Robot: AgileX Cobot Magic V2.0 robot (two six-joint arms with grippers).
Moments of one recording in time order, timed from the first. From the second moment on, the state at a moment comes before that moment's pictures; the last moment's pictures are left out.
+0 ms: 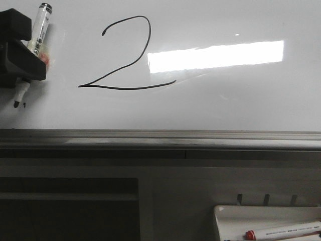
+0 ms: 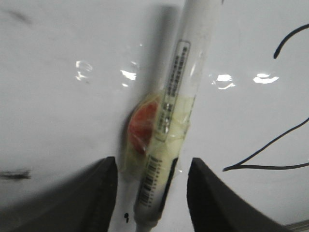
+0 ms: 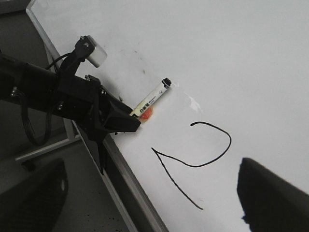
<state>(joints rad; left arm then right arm) -0.49 1.14 -0.53 -0.32 -0.04 -0.06 0.89 1.01 -1.20 0.04 0.65 -0.19</state>
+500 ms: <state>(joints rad) -0.49 0.80 -0.53 -0.30 0.04 -0.06 0.89 0.95 -1.16 0.01 0.70 -0.16</state>
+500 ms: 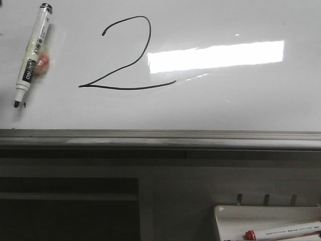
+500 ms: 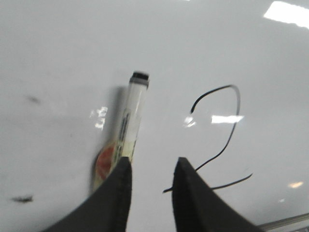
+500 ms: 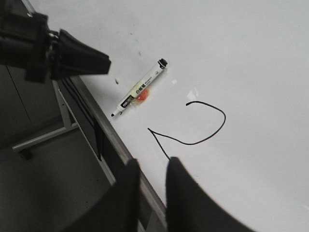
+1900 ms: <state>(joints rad) -0.49 0.04 -0.36 0.11 0.27 -0.05 0.89 0.25 -0.36 -0.01 0.39 -0.15</state>
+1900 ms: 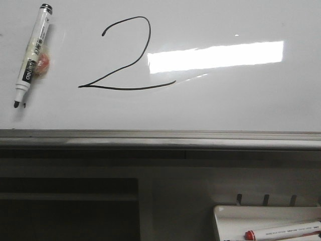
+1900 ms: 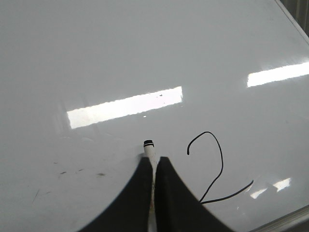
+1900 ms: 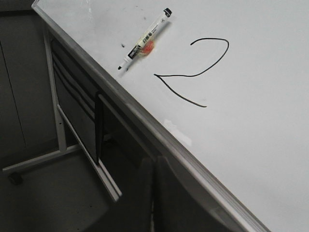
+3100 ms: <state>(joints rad) -0.02 0.00 0.00 -0.01 0.24 0.07 0.89 0.25 -0.36 -0.01 0.39 -0.15</state>
